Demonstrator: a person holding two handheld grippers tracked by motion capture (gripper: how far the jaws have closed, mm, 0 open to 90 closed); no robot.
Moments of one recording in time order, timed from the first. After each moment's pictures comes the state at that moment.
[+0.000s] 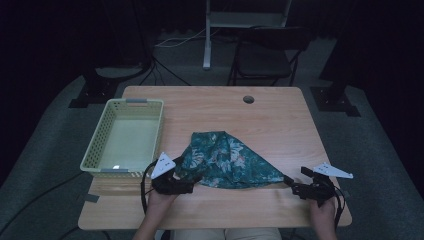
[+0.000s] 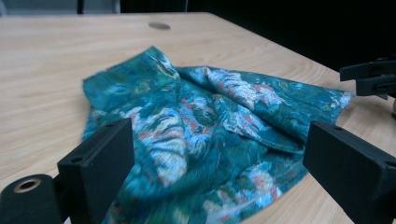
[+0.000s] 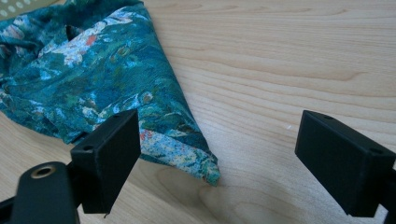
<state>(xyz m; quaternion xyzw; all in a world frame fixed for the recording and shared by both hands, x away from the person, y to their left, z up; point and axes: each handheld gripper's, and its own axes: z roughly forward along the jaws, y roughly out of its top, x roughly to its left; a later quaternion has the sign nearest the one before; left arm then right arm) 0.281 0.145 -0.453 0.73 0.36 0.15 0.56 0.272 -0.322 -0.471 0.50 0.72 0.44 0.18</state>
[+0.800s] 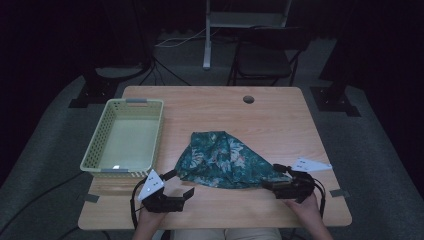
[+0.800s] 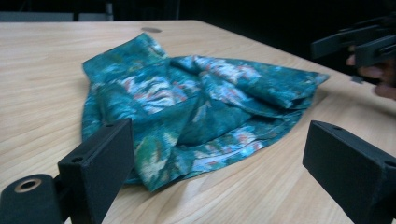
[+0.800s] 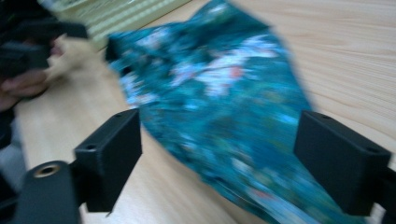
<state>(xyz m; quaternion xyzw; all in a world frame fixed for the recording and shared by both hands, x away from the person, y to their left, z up) 0.247 0.165 -0.476 0.72 0.35 0.16 0.57 0.279 -0.260 -0.443 0.36 0.78 0.50 0.08</state>
